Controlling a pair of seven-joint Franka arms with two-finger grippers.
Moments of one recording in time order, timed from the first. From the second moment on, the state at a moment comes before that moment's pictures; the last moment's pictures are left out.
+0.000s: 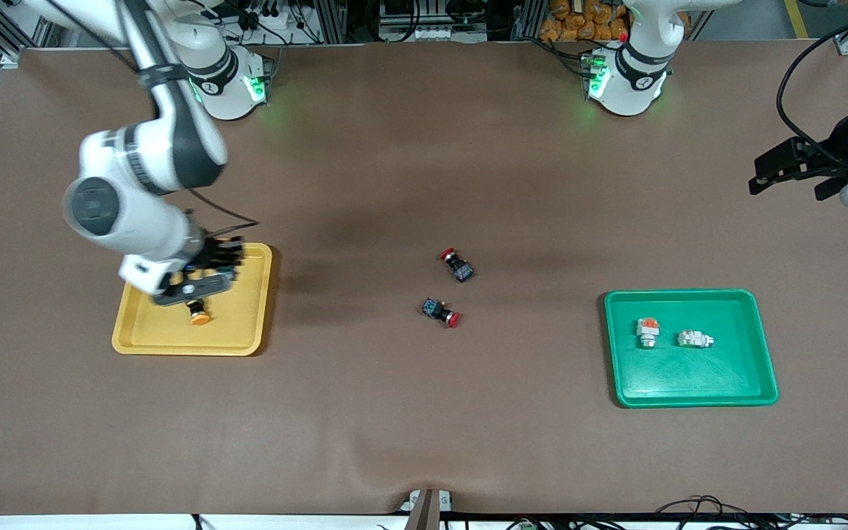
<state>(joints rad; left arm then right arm) 0.01 0.01 -0.05 -1.53 -0.07 1.52 0.02 0.27 0.21 -0.10 -1.94 0.09 2.01 -0.15</state>
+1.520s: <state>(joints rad) -0.01 0.01 -0.04 -1.53 -0.01 1.52 -0.04 0.19 0.49 -0.09 -1.96 0.09 2.39 -0.35</state>
